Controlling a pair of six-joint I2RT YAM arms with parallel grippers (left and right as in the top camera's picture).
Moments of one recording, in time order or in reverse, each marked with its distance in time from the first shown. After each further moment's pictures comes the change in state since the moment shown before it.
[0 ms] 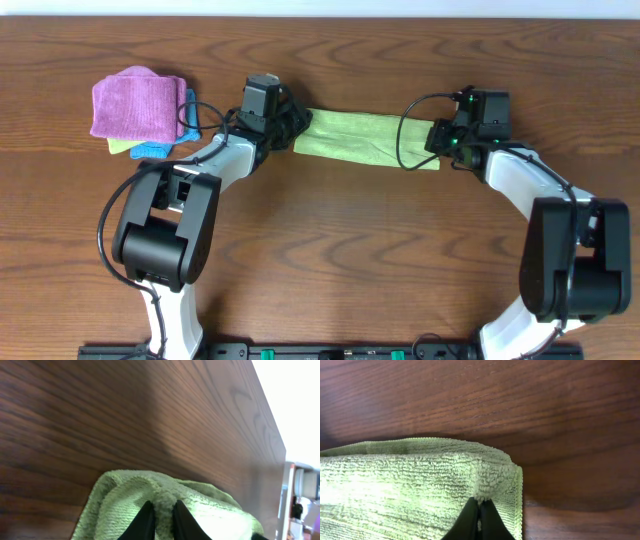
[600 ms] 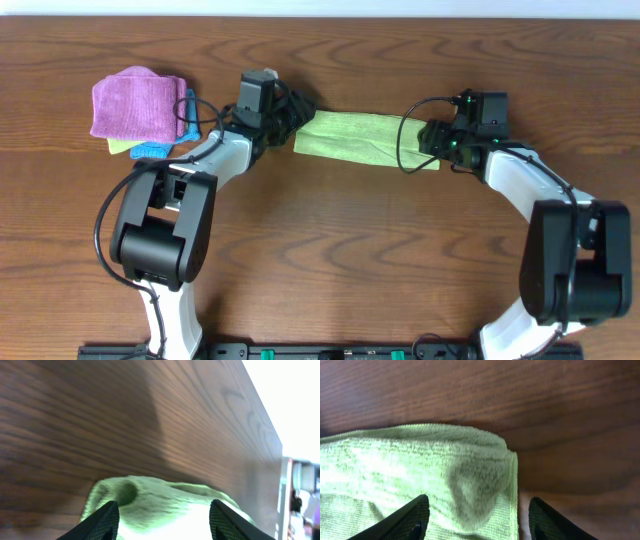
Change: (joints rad) left arm 0.019 0.000 0.032 -0.018 0.050 0.049; right arm 0.004 -0.018 0.004 -0.072 0.018 0.005
